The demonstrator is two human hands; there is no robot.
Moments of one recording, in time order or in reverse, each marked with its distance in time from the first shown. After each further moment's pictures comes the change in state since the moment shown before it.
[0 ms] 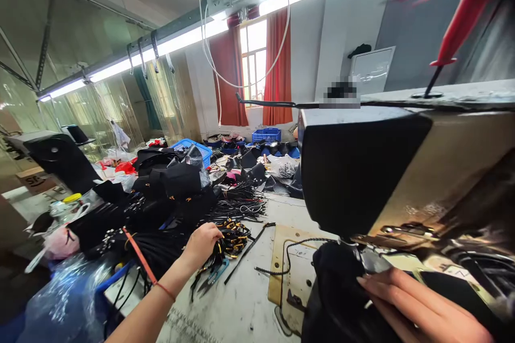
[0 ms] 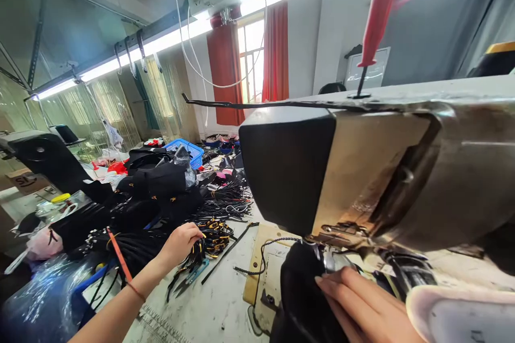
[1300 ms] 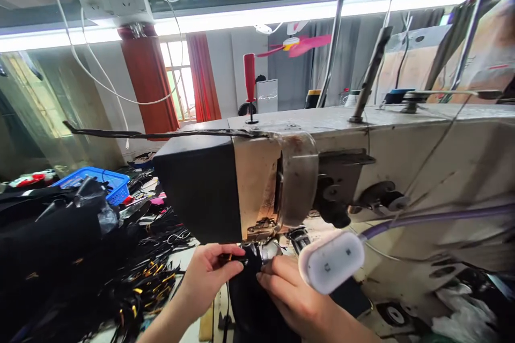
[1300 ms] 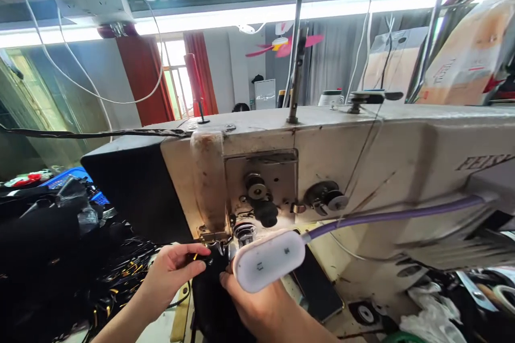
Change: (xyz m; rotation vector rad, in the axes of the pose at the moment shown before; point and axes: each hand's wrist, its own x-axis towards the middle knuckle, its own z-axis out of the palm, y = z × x) left_hand 0.029 0.226 -0.005 -1.051 -0.271 0.029; right_hand 0.020 -0.033 -0.009 -0.053 0.040 0.048
